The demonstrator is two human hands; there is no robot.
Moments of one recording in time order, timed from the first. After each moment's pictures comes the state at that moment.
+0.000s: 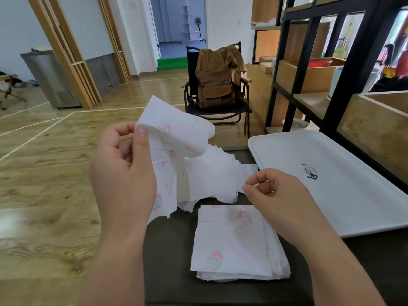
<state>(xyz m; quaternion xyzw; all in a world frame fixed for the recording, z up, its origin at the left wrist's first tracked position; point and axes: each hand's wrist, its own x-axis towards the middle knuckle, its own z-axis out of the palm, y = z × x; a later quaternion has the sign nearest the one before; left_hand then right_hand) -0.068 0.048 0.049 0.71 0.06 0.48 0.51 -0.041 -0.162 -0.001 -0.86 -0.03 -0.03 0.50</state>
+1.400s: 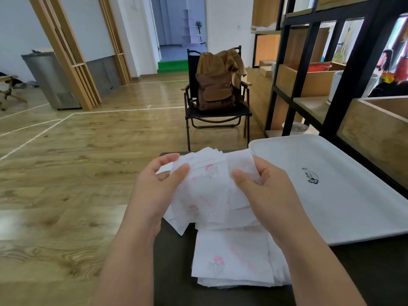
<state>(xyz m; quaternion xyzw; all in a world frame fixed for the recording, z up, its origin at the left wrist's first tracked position) -0.039 0.061 0.004 0.71 0.13 0.13 0.68 -0.037 -0.134 0.012 -0.73 -0.11 -0.05 0.67</state>
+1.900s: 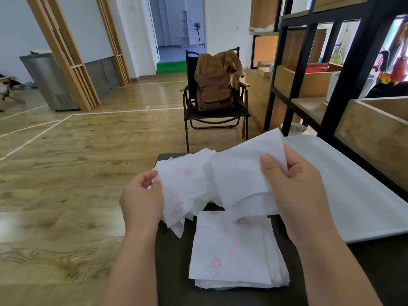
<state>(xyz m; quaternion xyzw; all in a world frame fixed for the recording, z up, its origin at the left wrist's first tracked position) -0.027 0.072 -0.026 0.74 0.28 0.26 0.56 -0.038 -0.157 0.020 -0.70 -0.08 -0.16 0.69</state>
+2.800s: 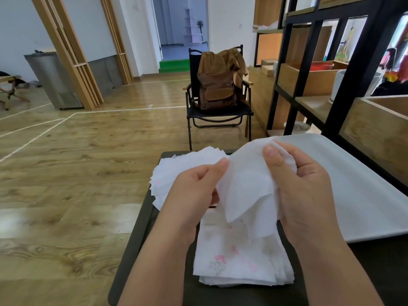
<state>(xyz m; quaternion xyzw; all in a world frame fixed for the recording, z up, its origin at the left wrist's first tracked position) -0.052 0.006 0.021 0.71 0.08 0.02 0.70 -0.052 -0.146 0.030 -0.61 -0.08 -0.14 0.77</state>
